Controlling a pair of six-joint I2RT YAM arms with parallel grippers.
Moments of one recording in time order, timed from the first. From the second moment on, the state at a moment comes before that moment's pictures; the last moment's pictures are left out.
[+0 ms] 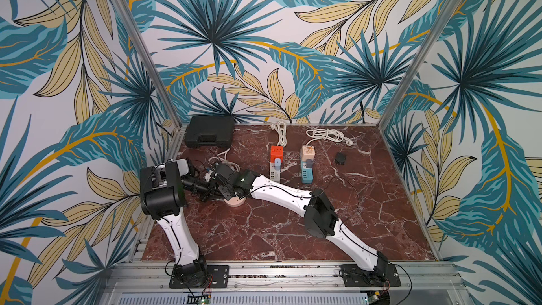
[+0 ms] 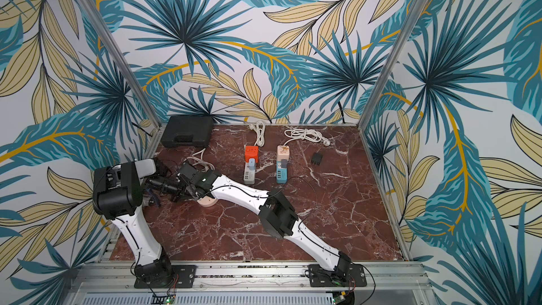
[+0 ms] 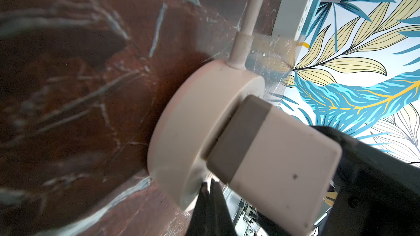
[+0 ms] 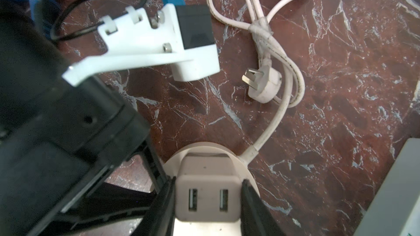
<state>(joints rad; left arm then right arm) 0.29 2.01 1.19 -1.16 0.89 0.35 1.07 2.54 2.40 -0.81 0.29 0.25</state>
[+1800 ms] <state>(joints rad) 0.29 2.01 1.19 -1.16 0.89 0.35 1.08 2.53 2.41 -0.83 0.32 0.23</state>
